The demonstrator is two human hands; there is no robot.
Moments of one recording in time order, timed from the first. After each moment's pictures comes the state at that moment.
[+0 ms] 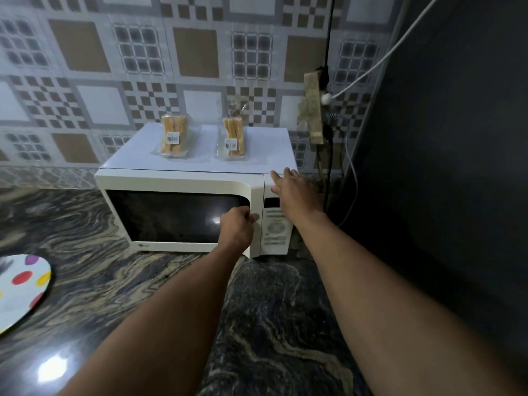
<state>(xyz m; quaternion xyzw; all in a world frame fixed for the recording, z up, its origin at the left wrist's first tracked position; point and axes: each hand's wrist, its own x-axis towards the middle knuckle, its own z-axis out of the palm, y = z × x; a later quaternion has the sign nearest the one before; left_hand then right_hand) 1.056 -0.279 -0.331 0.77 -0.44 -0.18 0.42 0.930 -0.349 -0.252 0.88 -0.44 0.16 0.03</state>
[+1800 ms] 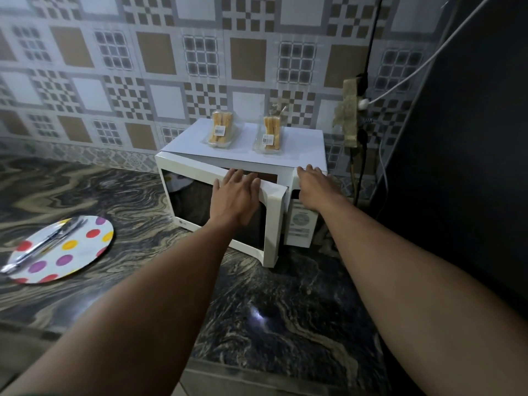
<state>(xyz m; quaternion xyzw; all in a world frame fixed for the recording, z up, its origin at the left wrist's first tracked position) 1.080 -0.201 -0.272 0.81 -0.51 0.07 0.26 0.930 -0.330 -0.234 0.91 -0.42 0.06 -0.02</state>
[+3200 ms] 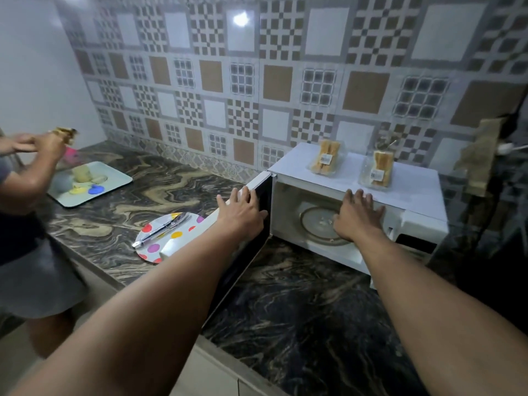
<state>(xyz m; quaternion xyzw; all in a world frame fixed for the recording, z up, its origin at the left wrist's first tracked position) 1.222 -0.080 -0.245 0.92 -0.39 0.00 0.02 1.067 -0.288 -0.248 0.90 -0.43 0.02 0.00</state>
